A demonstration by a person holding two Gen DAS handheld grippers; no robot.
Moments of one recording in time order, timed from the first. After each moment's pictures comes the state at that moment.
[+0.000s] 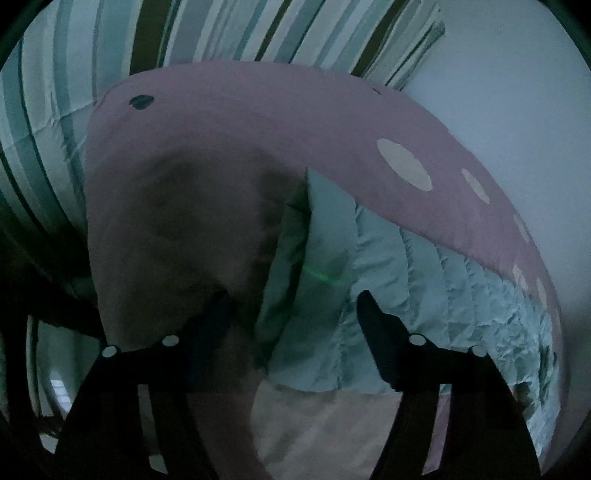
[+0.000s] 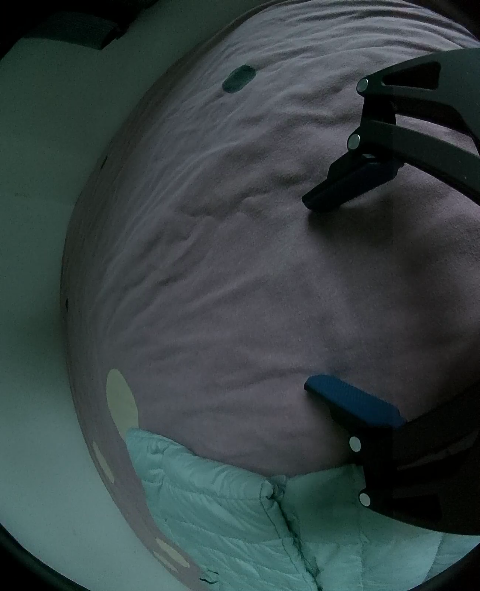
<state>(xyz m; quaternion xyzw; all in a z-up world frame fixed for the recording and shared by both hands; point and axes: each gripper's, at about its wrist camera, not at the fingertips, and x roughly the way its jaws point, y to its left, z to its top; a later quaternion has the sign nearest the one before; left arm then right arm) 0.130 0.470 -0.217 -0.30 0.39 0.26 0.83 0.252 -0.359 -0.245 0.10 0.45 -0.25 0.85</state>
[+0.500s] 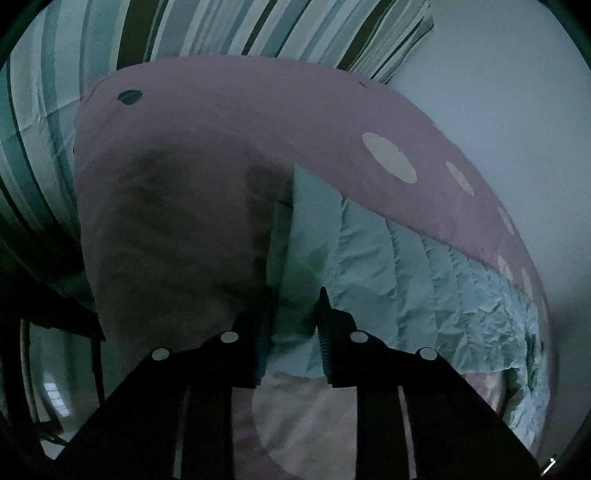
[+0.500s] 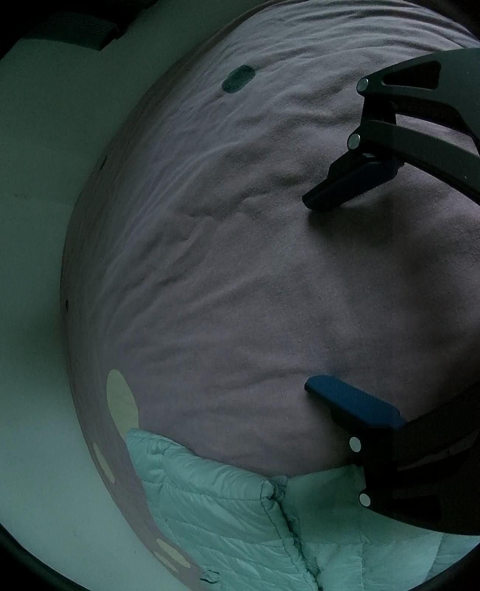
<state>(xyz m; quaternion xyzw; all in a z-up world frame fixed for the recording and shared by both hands) 0.124 0.474 -0.211 -0.31 0.40 0.22 0.83 0.252 -0.359 -0.244 0.10 0.45 -0.25 0.85</state>
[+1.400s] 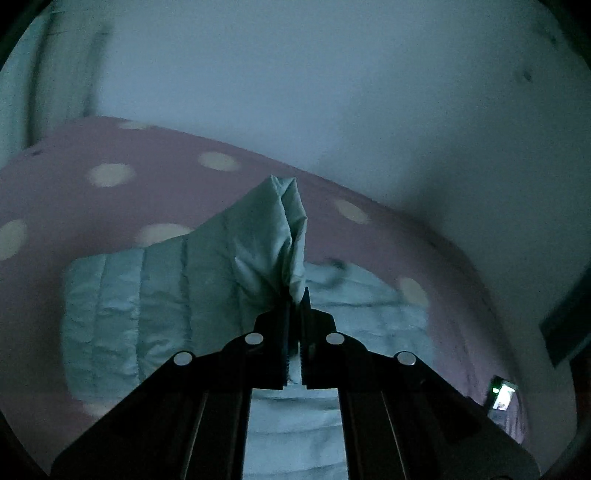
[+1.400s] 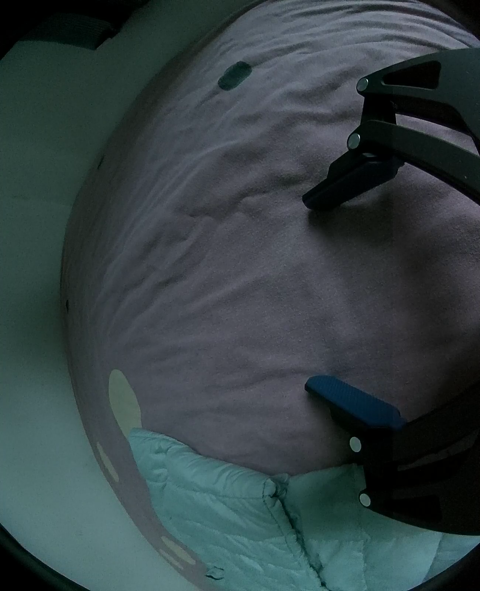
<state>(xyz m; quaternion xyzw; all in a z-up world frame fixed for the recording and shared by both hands) 0.298 0.041 -0.062 -0.14 0.36 -0.16 0.91 0.243 -0.364 -0.244 0.11 0.44 -0.25 0.85</state>
